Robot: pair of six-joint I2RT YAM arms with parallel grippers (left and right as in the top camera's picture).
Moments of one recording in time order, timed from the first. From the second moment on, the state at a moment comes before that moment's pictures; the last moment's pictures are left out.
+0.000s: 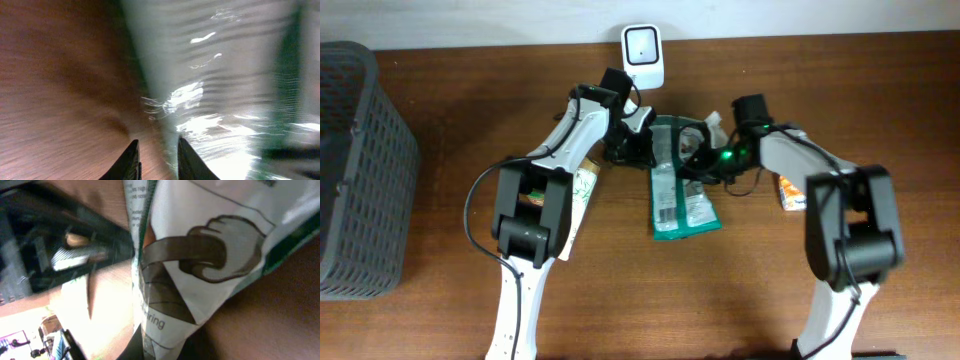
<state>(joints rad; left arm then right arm) -0.36 2.44 2.01 -1.01 0.50 -0.11 0.12 2.06 1.32 -0.56 -0.80 0.23</state>
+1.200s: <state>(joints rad) 0.06 1.96 2.06 -1.20 -0.02 -0.04 0.25 1.67 2.01 -1.03 -0.26 0.28</state>
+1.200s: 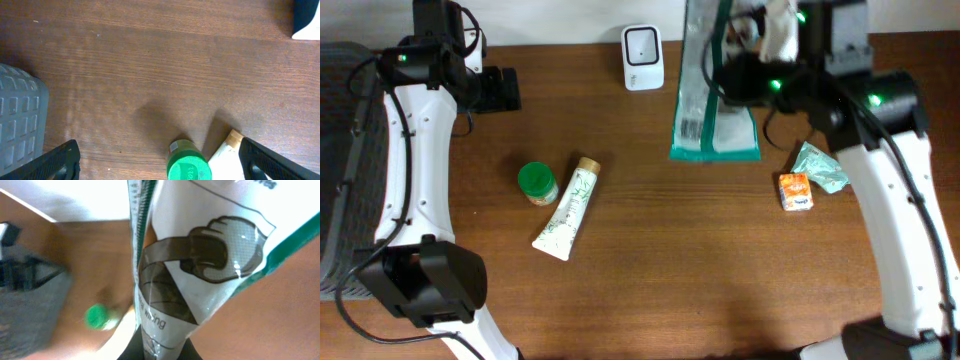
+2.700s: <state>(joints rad) 0.06 1.96 2.06 -1.20 -0.02 -0.04 0.48 2.49 2.11 0.25 0.17 -1.07</state>
